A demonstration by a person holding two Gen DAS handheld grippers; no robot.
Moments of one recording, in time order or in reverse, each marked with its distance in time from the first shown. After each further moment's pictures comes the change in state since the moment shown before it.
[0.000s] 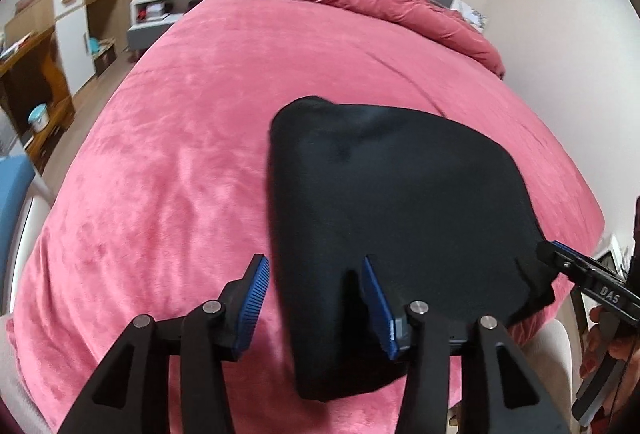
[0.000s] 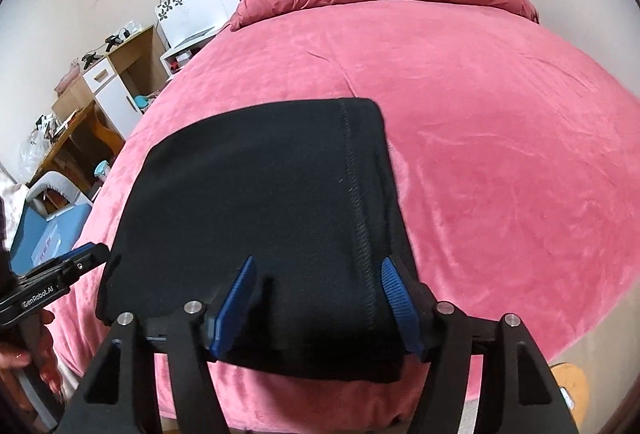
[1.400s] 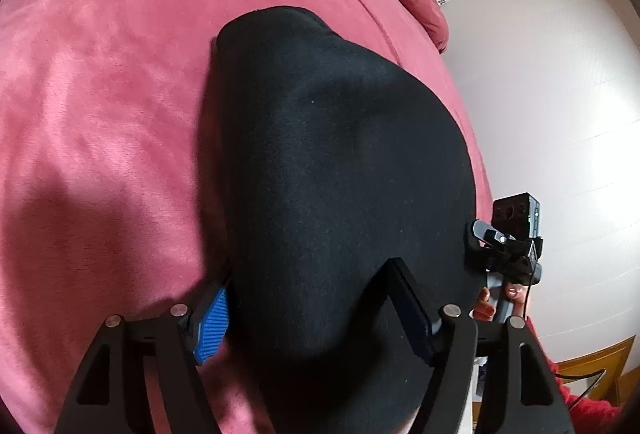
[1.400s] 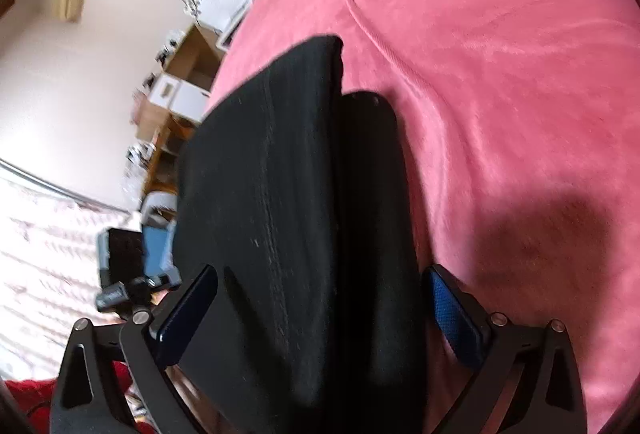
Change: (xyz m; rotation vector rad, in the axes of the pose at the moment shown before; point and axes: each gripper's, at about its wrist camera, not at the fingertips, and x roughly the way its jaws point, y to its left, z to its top) left arm 0.100 0.052 0.043 -0.179 0.341 -0.518; right arm 0.127 -0.073 0.039 0.269 0.255 0.569
